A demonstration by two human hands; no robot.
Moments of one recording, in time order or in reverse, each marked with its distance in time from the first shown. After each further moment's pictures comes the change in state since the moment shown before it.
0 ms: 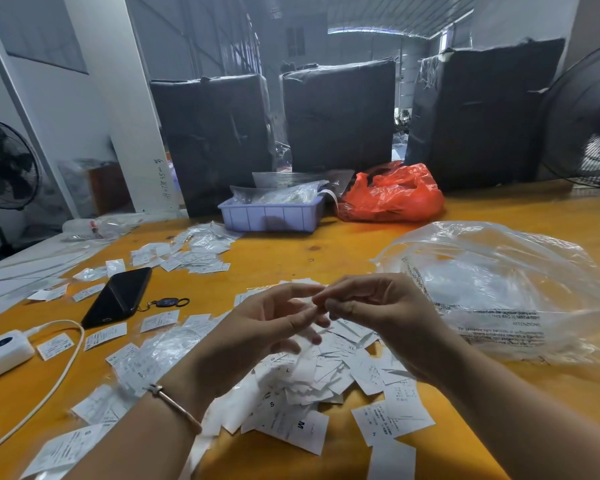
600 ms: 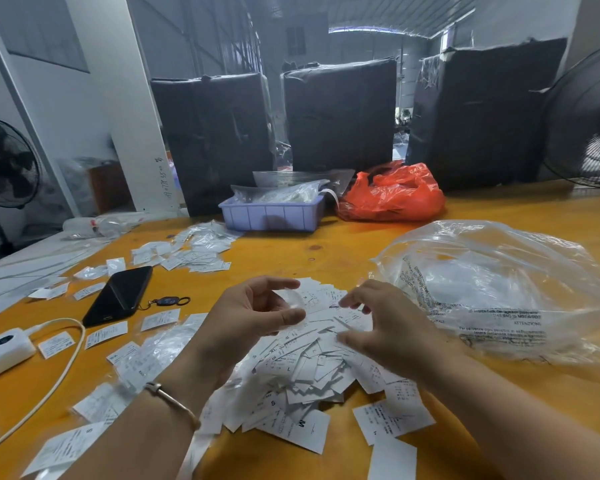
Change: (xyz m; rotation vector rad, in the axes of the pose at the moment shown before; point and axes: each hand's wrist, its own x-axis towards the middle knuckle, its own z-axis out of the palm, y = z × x) left_hand 0.000 0.002 -0.003 0.036 0.343 -0.024; right_hand 0.000 0.027 -0.009 -1.061 0.043 0.149
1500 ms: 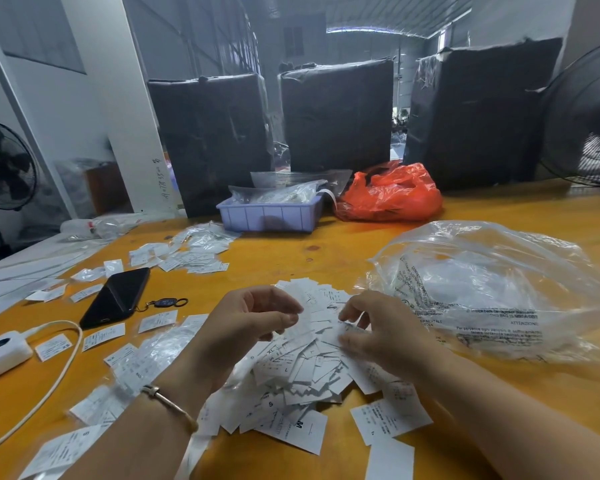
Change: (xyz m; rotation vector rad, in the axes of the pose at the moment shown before) left_hand -0.004 0.004 0.001 0.102 -0.033 -0.031; right_hand 0.001 0.000 0.003 0.117 -0.053 0.084
